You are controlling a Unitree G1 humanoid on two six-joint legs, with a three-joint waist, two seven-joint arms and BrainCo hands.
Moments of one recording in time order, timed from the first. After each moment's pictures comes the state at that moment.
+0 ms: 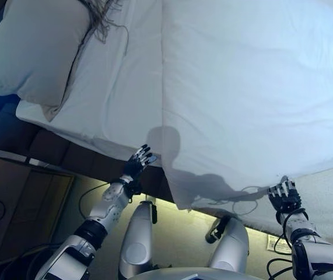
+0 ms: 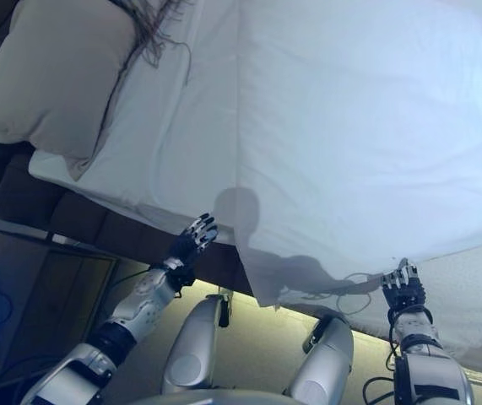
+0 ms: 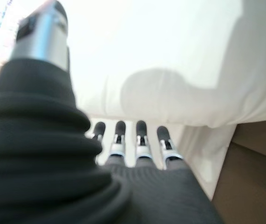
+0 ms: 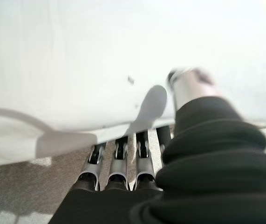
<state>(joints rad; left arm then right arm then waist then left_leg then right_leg) -0.28 0.37 -0.51 0.48 -0.82 -0.14 0.00 -0.35 -0.50 -0.18 1.28 1.51 0.03 0.25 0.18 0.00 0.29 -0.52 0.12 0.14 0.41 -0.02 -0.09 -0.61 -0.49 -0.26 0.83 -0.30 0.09</state>
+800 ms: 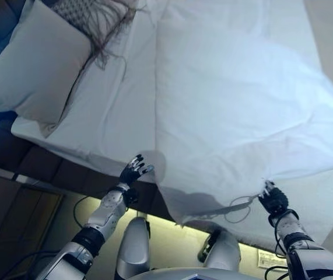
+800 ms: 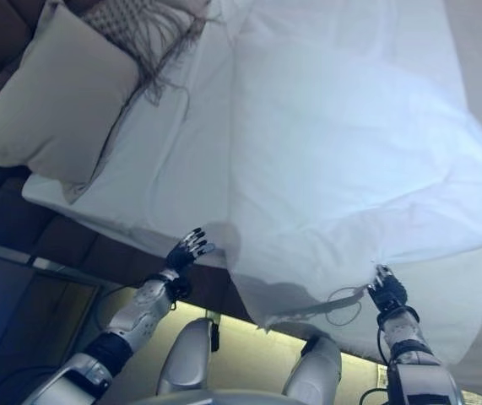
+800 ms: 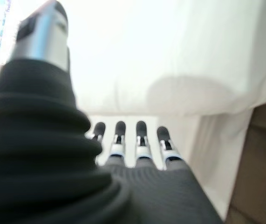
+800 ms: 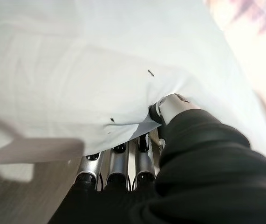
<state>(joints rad) -0.20 0.38 -0.49 0.49 -0.60 -0.09 0.16 -0.26 -0.42 -0.01 1.05 1.14 -0.05 0.32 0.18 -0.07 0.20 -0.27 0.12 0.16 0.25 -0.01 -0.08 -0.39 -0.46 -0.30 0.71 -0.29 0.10</state>
